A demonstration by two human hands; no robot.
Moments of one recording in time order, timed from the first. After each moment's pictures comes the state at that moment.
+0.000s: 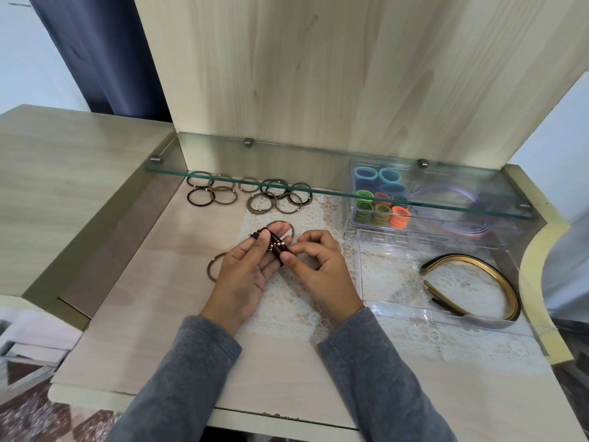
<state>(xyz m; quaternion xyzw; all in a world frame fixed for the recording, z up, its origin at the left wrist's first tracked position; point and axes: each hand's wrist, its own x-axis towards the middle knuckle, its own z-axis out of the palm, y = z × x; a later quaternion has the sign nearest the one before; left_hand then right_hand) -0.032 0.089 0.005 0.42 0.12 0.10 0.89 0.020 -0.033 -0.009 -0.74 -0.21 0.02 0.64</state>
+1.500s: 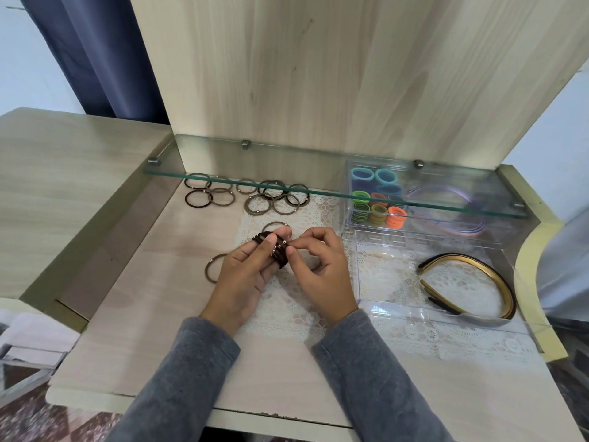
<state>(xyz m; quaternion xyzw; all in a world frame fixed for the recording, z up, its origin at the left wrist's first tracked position) -0.035 0.086 0.005 0.44 0.11 0.09 0.88 0.019 -0.033 -0.012 -0.76 -0.24 -0.12 0.60</state>
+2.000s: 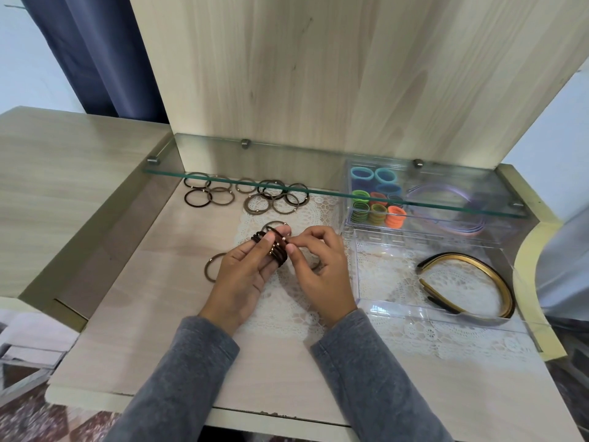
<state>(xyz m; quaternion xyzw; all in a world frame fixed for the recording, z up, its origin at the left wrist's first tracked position) -0.035 0.087 0.007 0.44 0.11 0.09 0.89 0.020 -0.034 -0.017 -0.76 -0.26 -0.16 0.57</state>
